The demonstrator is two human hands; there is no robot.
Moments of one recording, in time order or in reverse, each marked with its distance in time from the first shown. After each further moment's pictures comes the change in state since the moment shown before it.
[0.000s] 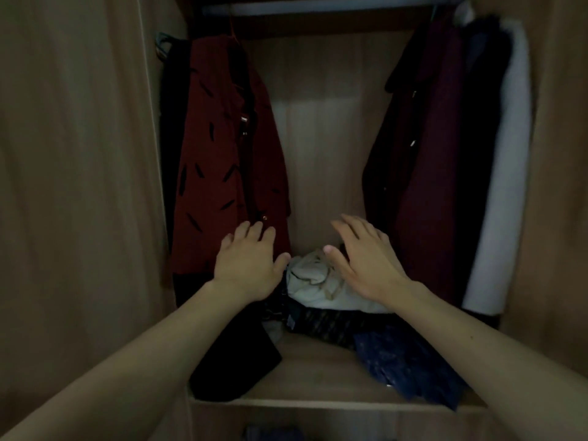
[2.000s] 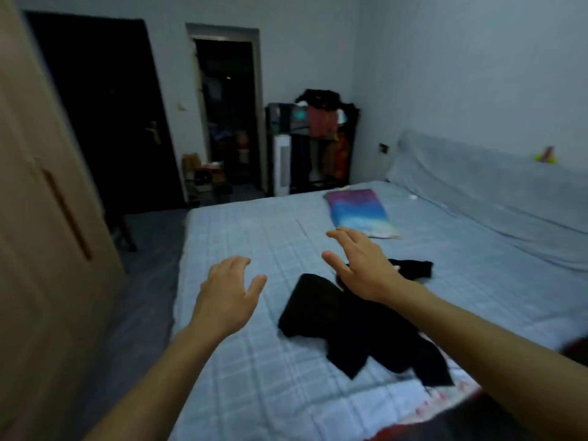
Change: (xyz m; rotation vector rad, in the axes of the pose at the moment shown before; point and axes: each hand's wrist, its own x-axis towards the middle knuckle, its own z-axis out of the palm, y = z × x) left_hand -0.579 0.525 -0.122 -1.076 -0.599 1.550; right_hand -0.802 -0.198 -0.437 -0.763 0.101 1.702
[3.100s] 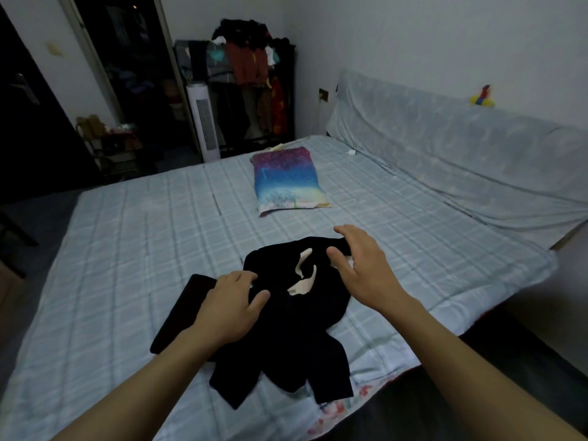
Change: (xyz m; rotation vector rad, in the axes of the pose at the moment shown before) left_hand 0.167 0.291 0.313 0.049 -0.373 0.139; right_hand -0.002 0.438 -0.051 0.202 0.119 0.299
